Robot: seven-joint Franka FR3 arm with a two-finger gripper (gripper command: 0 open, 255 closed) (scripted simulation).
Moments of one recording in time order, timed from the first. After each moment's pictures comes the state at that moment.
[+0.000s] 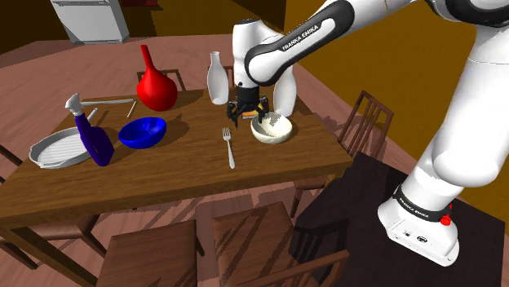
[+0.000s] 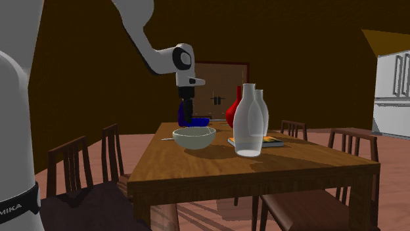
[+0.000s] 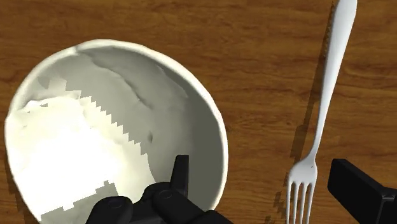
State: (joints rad) arm 0.07 0.19 0.27 -2.01 -0.11 2.22 0.88
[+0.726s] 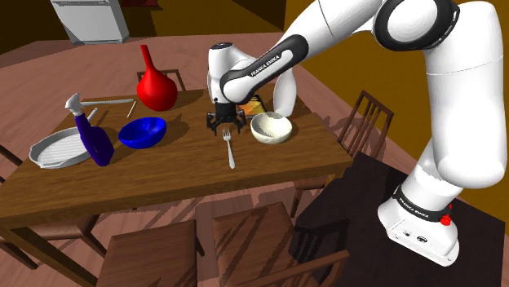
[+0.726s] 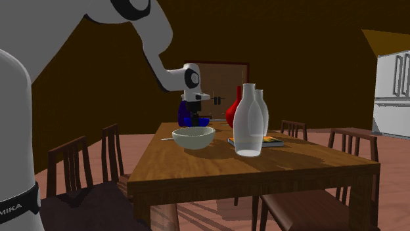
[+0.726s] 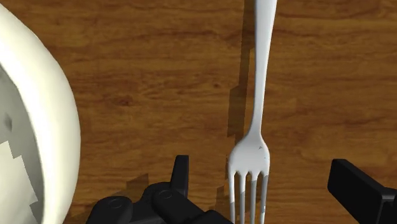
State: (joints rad) arm 0.15 0.52 0.24 -1.72 -0.20 2.27 1.04
